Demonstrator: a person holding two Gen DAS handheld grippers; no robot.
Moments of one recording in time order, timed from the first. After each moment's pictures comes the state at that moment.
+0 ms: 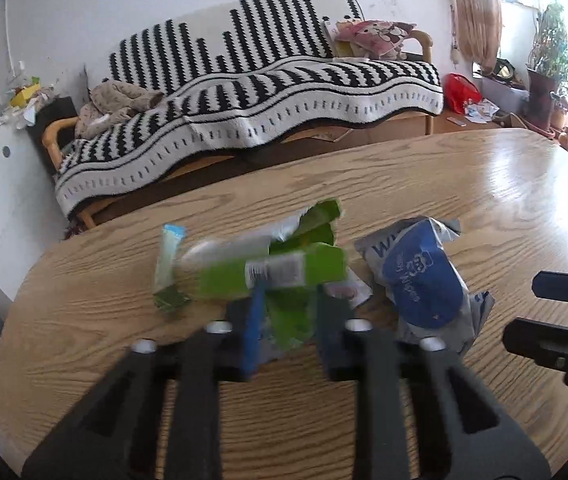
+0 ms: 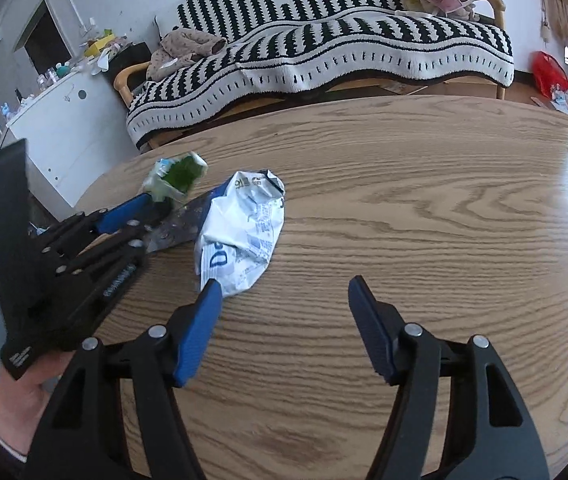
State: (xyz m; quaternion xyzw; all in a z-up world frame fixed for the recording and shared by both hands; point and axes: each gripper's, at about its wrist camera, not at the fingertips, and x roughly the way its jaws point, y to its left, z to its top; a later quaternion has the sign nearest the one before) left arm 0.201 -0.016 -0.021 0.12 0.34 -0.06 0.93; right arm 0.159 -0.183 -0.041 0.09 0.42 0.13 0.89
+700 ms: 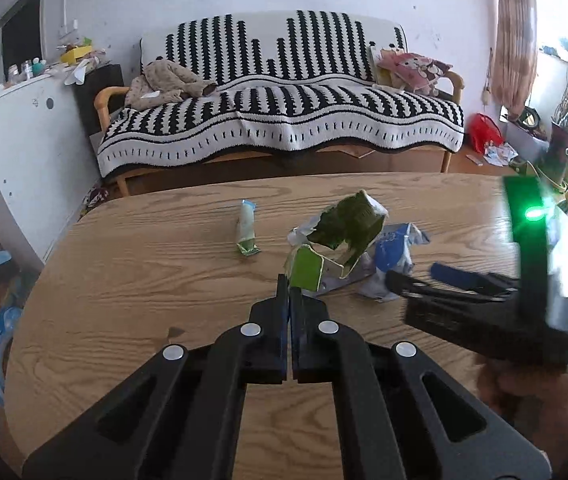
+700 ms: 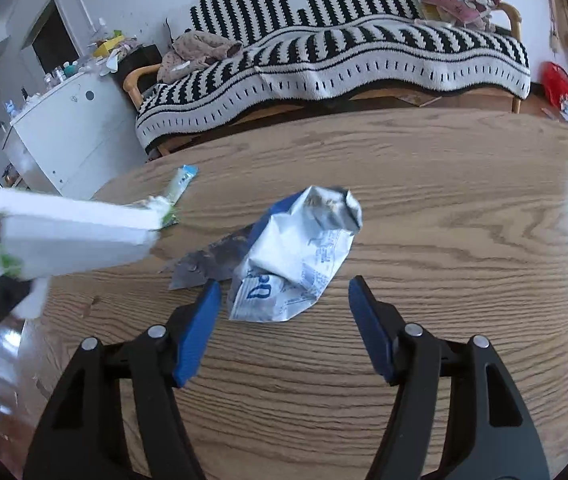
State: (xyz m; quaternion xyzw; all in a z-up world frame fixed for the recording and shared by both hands) left arm 0.100 0.039 0.041 0.02 0.34 -0.02 0.94; right arm 0.183 -0.130 -0.048 0.09 0.41 0.15 0.90
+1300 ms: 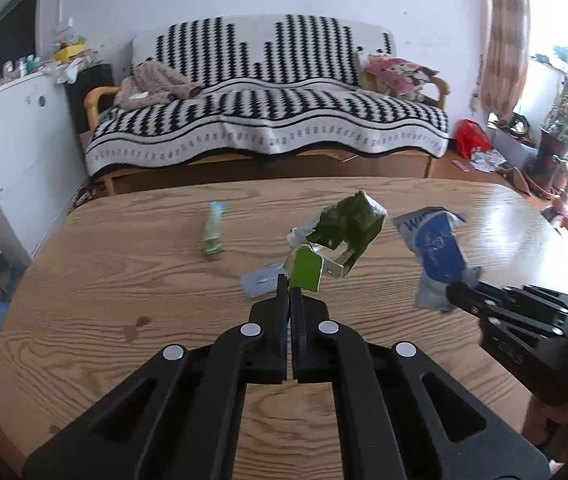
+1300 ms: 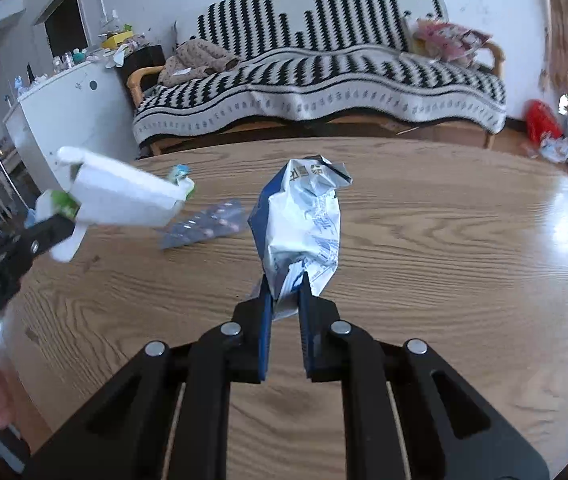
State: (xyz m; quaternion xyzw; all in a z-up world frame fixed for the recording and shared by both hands) left arm 0.089 0.001 0.052 0.01 0.34 -0.05 0.94; right arm 0.098 -0.193 0.002 0.02 0.37 0.12 0.92
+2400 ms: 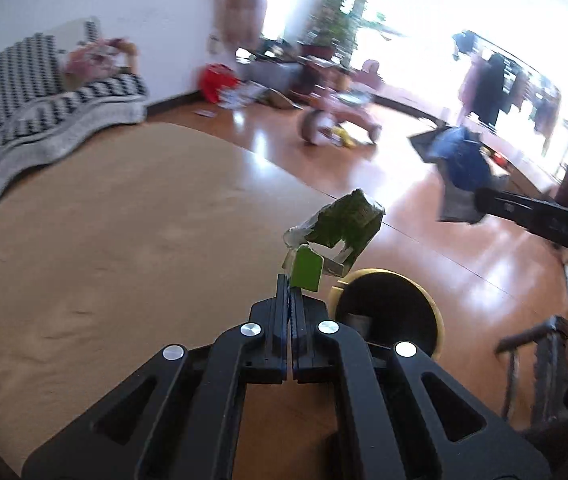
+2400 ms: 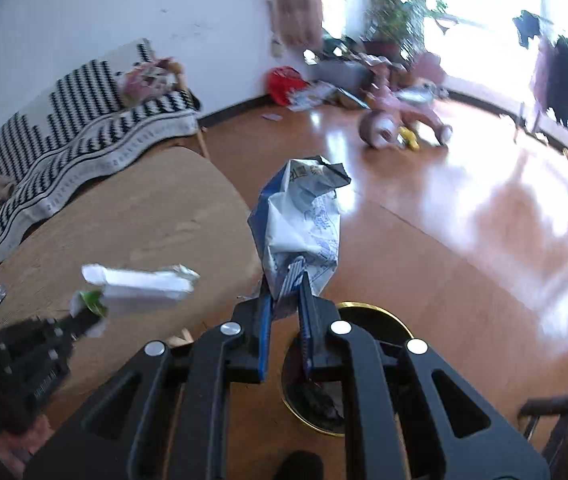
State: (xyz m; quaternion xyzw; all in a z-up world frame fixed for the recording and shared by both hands) left arm -0.089 -0.456 0.007 0.12 0.35 -0.44 0.82; right arm -0.244 -0.679 0.032 0.17 0.33 -0.26 0.89
